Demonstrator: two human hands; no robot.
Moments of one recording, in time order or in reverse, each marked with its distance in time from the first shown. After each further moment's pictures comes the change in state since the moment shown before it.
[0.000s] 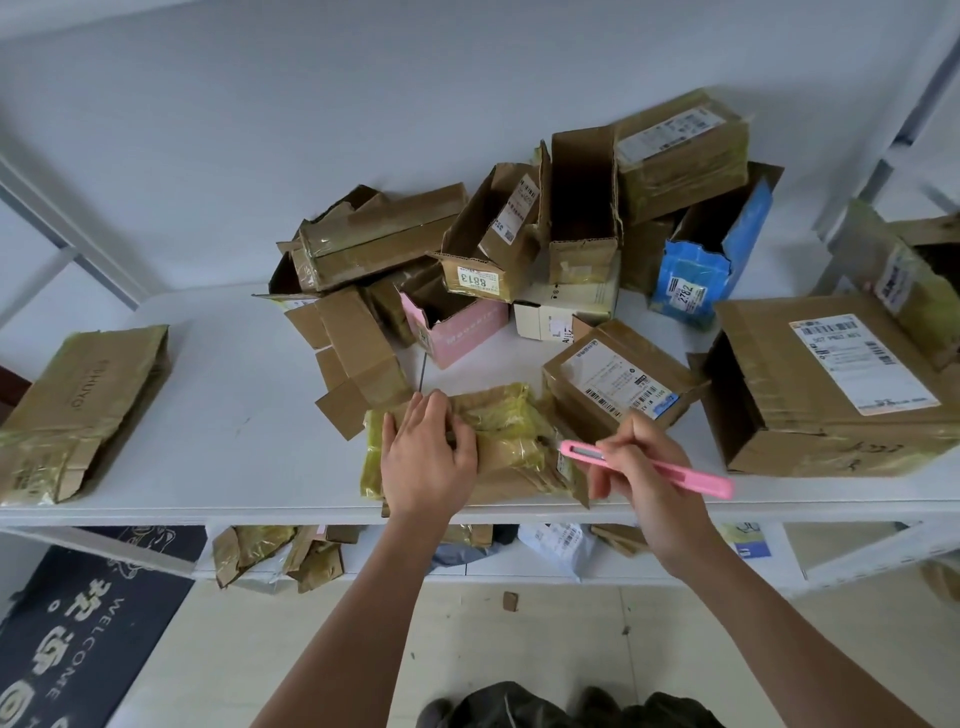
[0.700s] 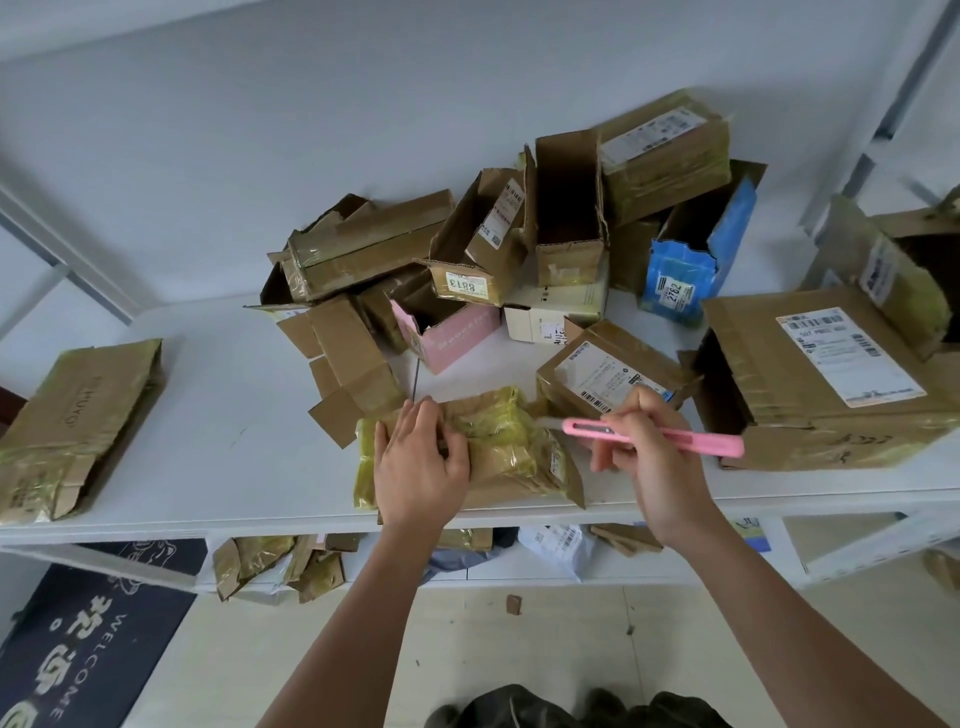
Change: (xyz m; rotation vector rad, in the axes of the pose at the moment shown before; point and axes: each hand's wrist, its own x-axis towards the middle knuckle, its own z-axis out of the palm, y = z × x) left_hand -0.003 0.002 0.000 -0.019 0.019 0.027; right_hand 0.016 -0.010 -0.005 0.118 0.104 0.041
